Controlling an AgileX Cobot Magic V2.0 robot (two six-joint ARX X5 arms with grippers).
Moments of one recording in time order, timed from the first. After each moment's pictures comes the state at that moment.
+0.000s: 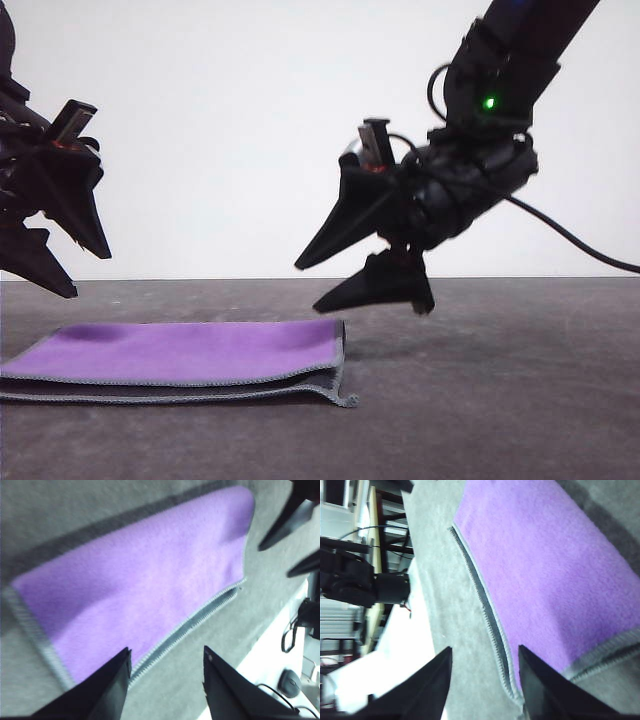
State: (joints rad) left_arx -0.03 1.84 1.34 -1.17 0.73 0.34; right_arx 0.42 2.03 1.39 -0.81 -1.08 -0.22
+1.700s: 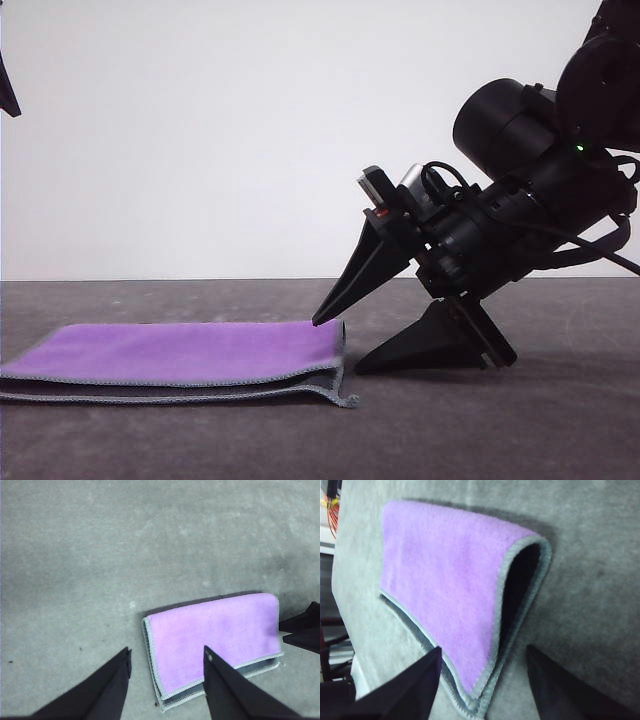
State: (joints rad) left_arx 0.14 1.37 1.34 -1.06 0.49 0.17; right_arx 0.49 1.72 0.73 0.20 -0.72 0.62
